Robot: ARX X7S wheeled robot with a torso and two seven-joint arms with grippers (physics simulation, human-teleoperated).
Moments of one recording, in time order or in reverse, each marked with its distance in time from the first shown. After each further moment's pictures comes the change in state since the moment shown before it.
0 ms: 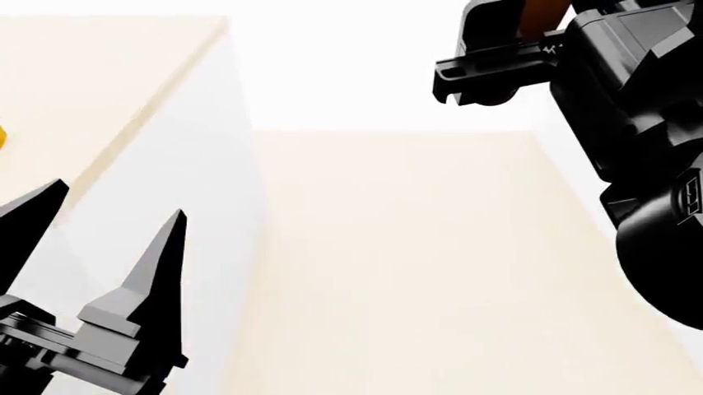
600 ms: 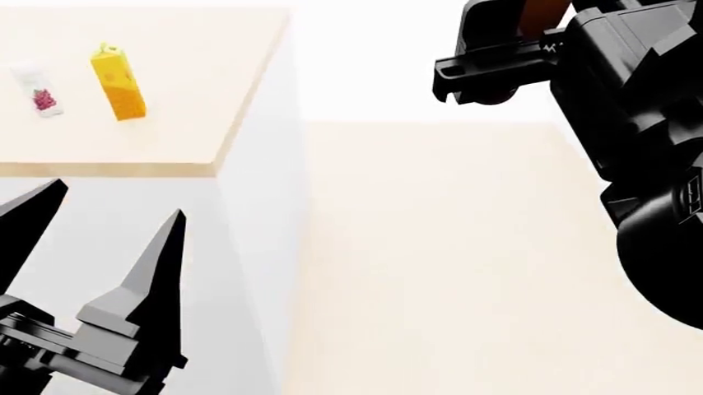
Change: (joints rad) left arm 0.001 -0.005 -0.001 0.001 -0.001 0.004 0.001; right arm 0.005 -0.001 -0.001 0.001 0.004 0.000 0.002
